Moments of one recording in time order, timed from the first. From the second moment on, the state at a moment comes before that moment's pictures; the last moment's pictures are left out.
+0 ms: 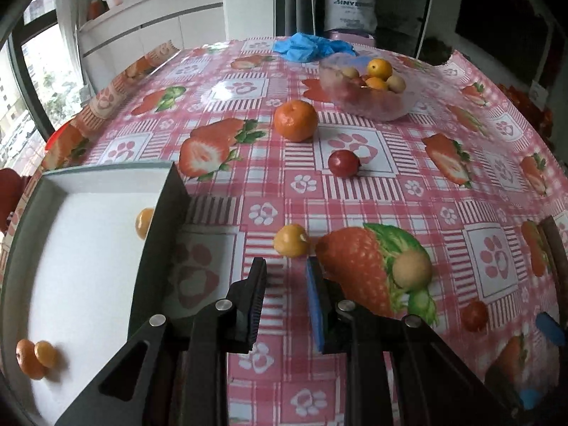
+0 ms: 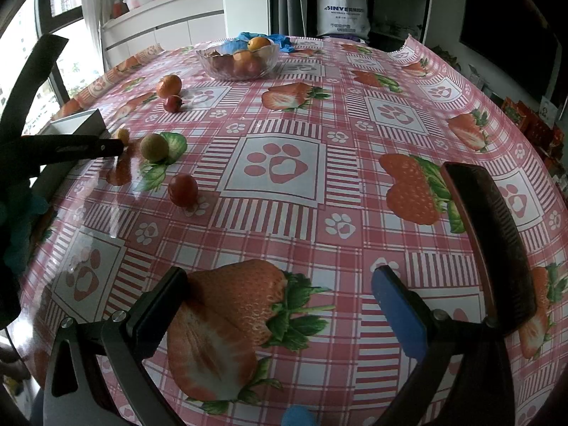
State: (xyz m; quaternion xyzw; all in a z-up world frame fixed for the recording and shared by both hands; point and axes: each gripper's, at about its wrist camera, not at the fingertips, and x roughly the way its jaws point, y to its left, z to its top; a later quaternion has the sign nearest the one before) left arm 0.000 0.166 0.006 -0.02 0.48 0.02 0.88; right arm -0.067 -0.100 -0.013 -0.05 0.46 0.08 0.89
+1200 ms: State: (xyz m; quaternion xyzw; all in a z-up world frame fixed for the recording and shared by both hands) left arm 0.029 0.148 0.103 -0.03 0.44 0.00 0.90; right arm -0.068 -0.101 -0.013 -0.04 0.46 0.08 0.89
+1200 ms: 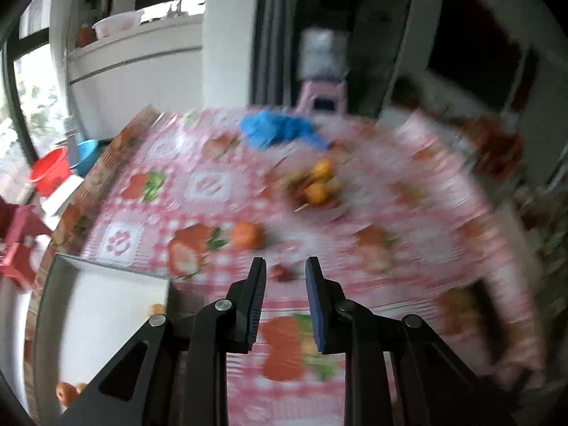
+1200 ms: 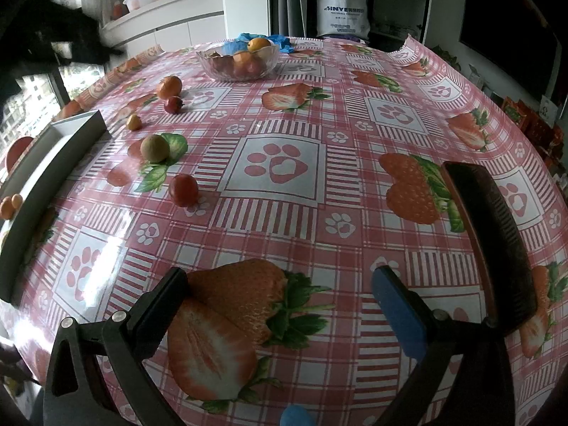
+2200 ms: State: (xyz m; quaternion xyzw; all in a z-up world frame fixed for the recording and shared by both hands) left arm 0.035 0.168 0.027 0.02 0.42 0.03 0.91; right arm -0.067 -0.101 -0.012 -0.05 0.46 0.08 0.89
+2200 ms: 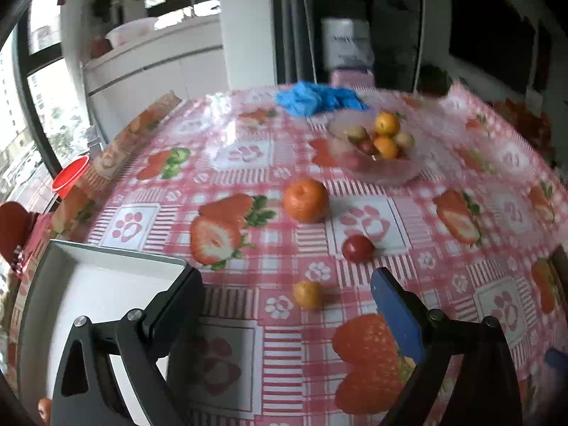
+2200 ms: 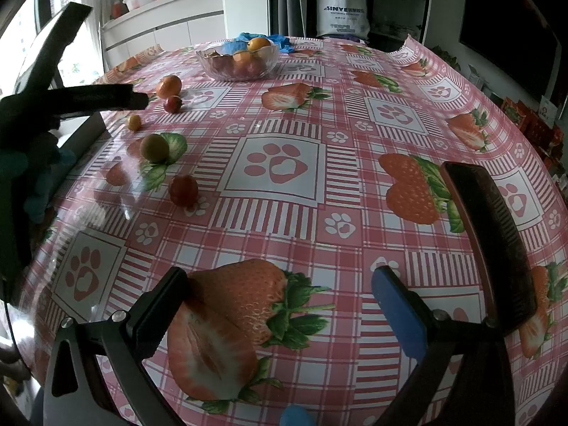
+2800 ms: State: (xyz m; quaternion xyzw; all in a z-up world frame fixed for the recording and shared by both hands) left arm 0.053 0.166 0.004 0.01 0.47 0.02 0.88; right arm -0.067 -0.100 -0.012 -0.05 0.46 0.07 0.89
